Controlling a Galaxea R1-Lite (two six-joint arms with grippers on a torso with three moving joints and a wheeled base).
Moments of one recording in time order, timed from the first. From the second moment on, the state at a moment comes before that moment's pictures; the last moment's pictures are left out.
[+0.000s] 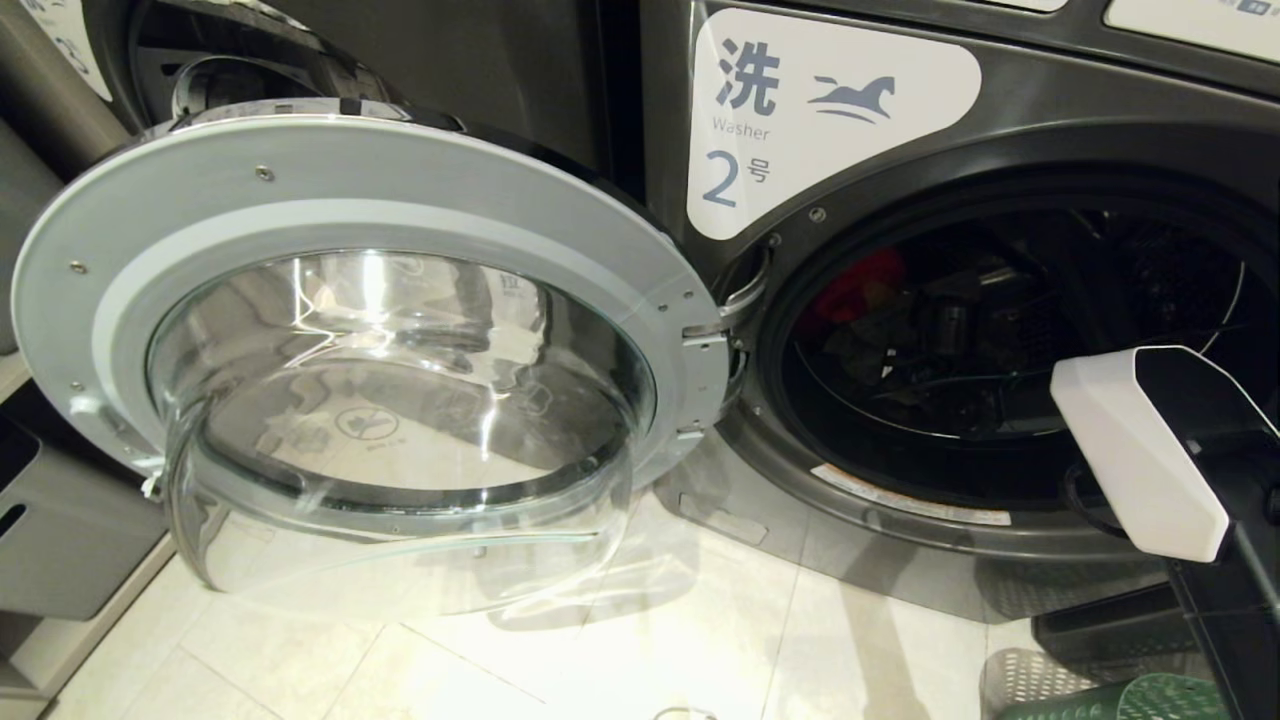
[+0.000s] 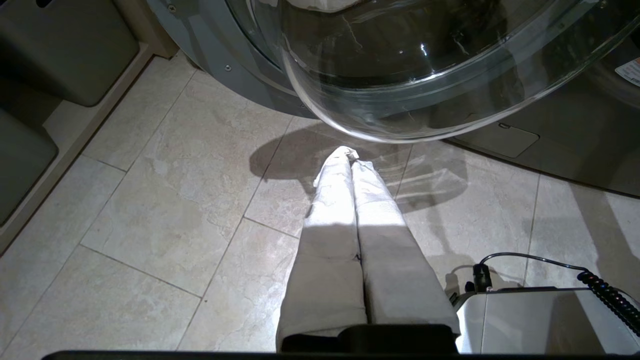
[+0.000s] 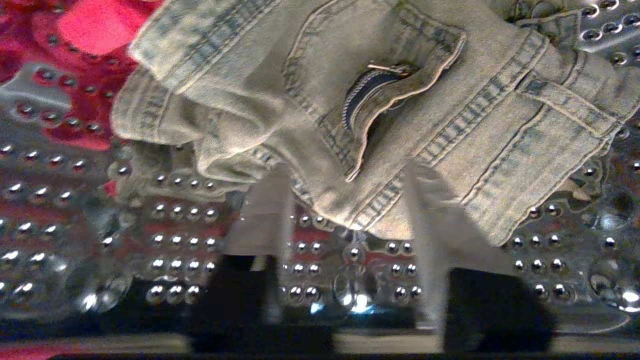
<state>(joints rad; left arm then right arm) -0.01 0.00 0.00 0.00 -0.01 0.02 0.04 2.57 -1.94 -0.41 -0.43 0.15</state>
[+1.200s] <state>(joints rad) -0.01 0.00 0.00 0.00 -0.01 0.02 -0.01 2.50 -1.94 0.01 -0.53 0.34</state>
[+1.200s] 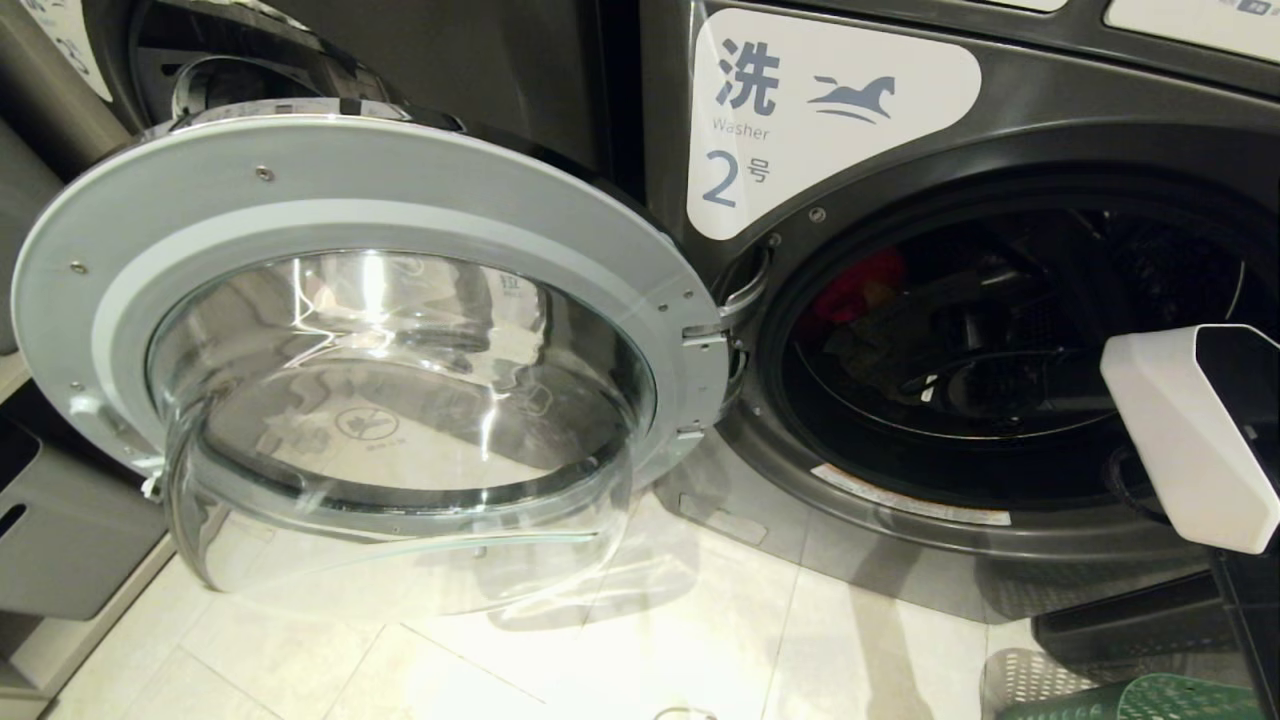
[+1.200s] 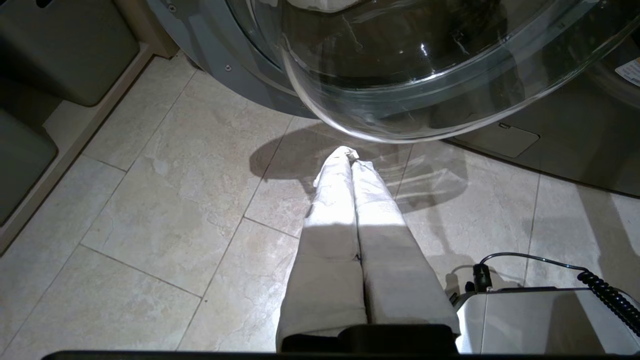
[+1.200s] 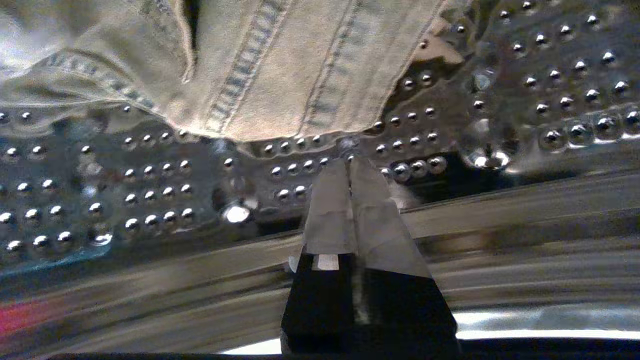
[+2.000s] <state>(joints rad) -0.01 0.00 0.00 0.00 -0.01 0.02 -0.01 2.60 -1.95 -0.31 -0.54 0.31</state>
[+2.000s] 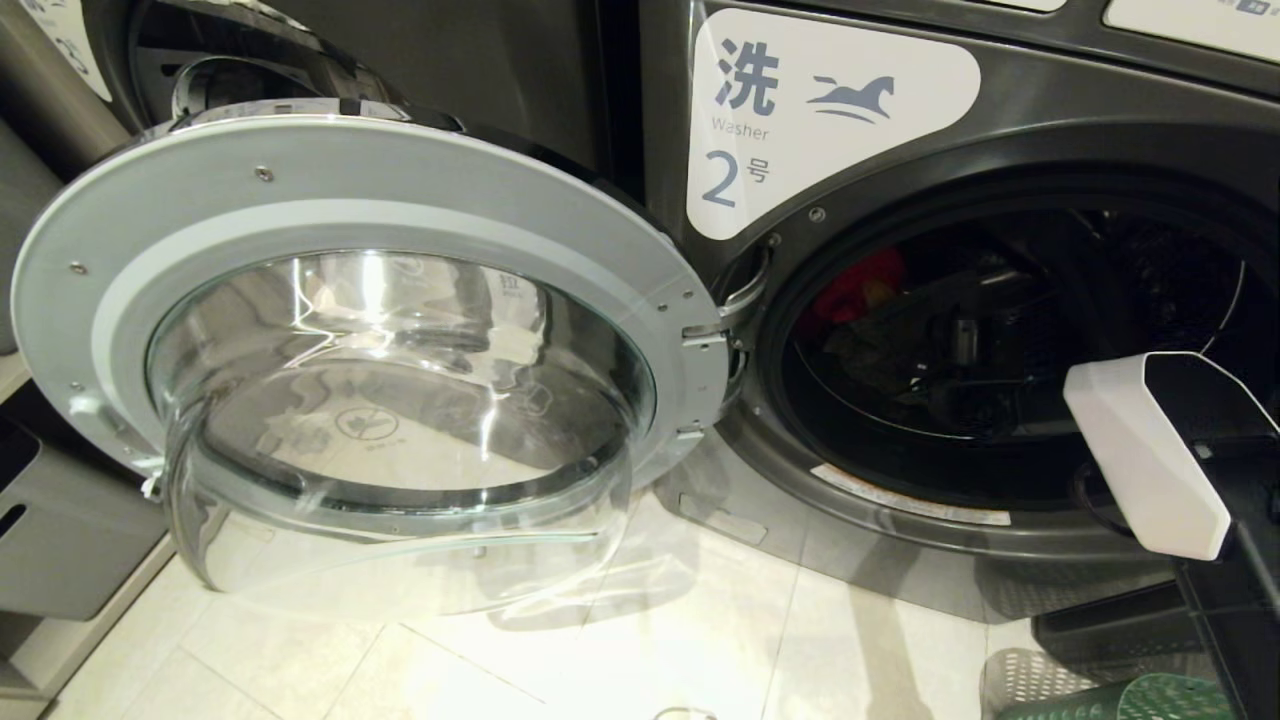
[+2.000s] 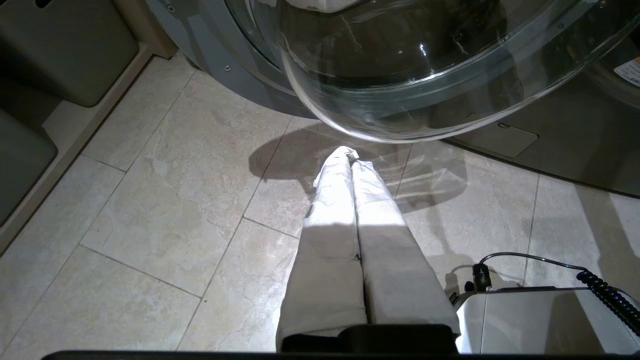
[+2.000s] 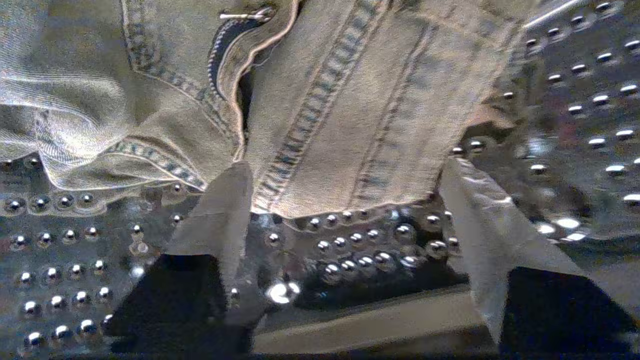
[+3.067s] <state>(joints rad) -0.01 0.00 0.00 0.00 -0.01 0.02 -0.06 2.70 -1.95 -0.43 -0.55 0.32</state>
